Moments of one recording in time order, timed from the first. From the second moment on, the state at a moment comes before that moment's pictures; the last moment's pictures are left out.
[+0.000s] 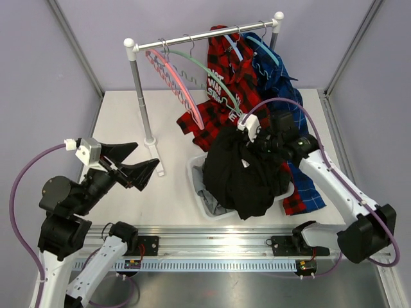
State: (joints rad) left arm -0.37 0.44 1.05 -0.45 0.33 -0.28; right arm 0.44 1.24 1.18 -0.67 -0.38 -0.48
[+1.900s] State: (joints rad) left arm -0.37 0.40 0.95 -0.46 0.32 -0.23; right arm 0.43 1.60 1.12 -0.86 -0.74 -0.65
